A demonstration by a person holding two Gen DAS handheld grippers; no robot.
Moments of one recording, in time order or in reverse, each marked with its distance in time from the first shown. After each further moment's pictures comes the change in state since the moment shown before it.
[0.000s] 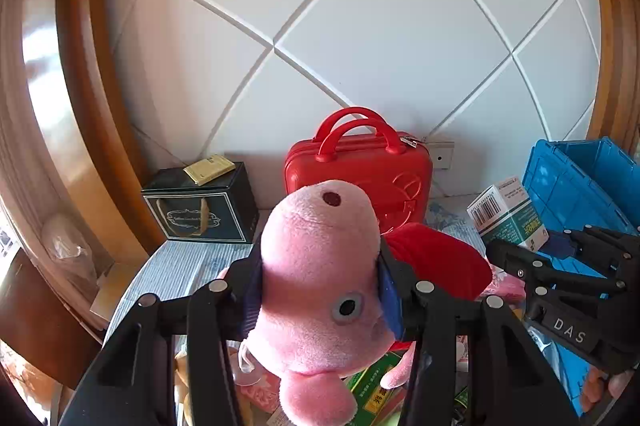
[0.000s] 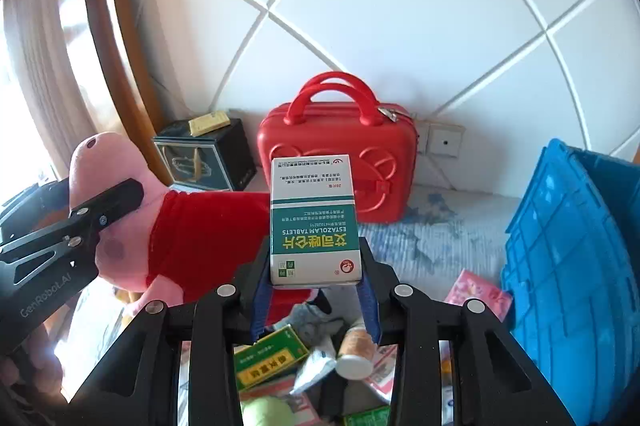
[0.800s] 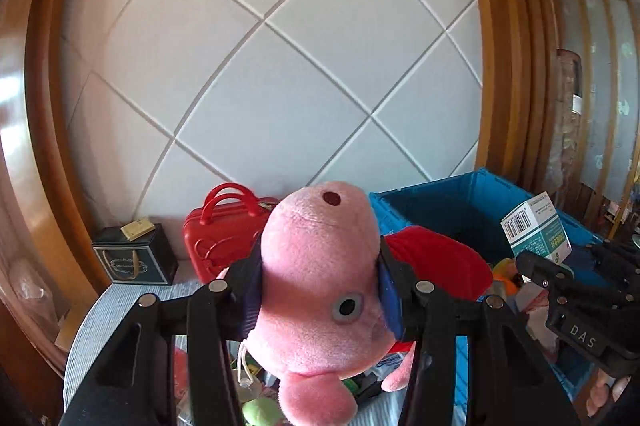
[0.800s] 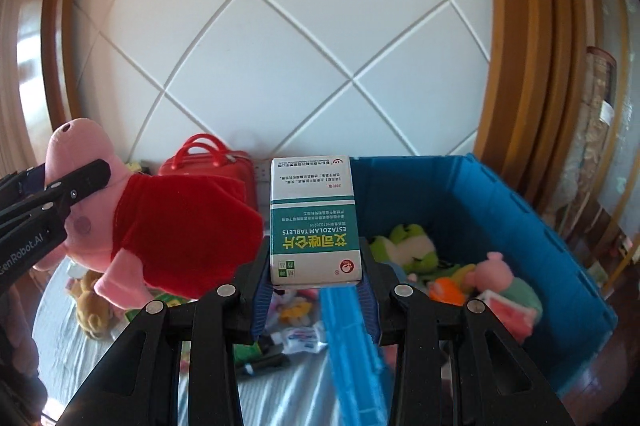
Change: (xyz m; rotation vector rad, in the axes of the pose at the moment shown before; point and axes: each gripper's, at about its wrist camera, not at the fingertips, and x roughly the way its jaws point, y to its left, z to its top) left arm -0.184 -0.184 0.016 0.082 -0.212 -0.253; right arm -0.258 -0.139 -0.070 0.063 -0.165 -0.282
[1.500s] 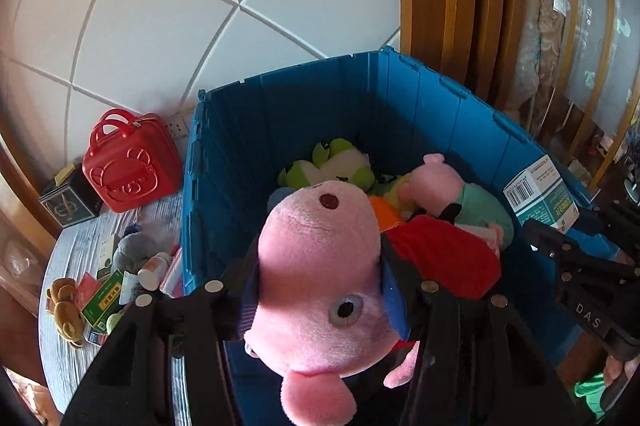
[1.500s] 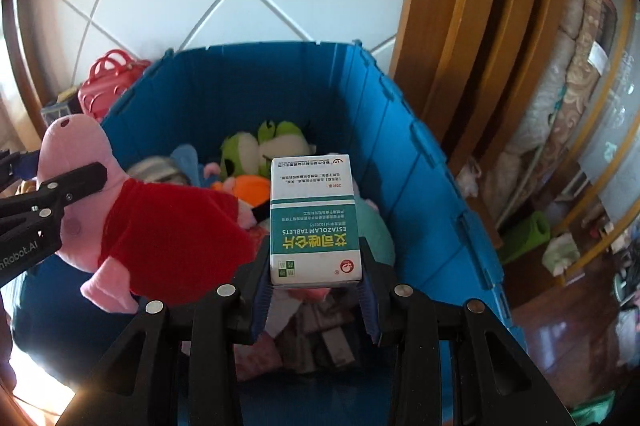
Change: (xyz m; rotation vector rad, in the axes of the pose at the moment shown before) left arm 0.102 -0.295 -0.061 0.068 0.417 0.009; right arm 0.064 -0.302 -0.083 -0.122 0.316 0.058
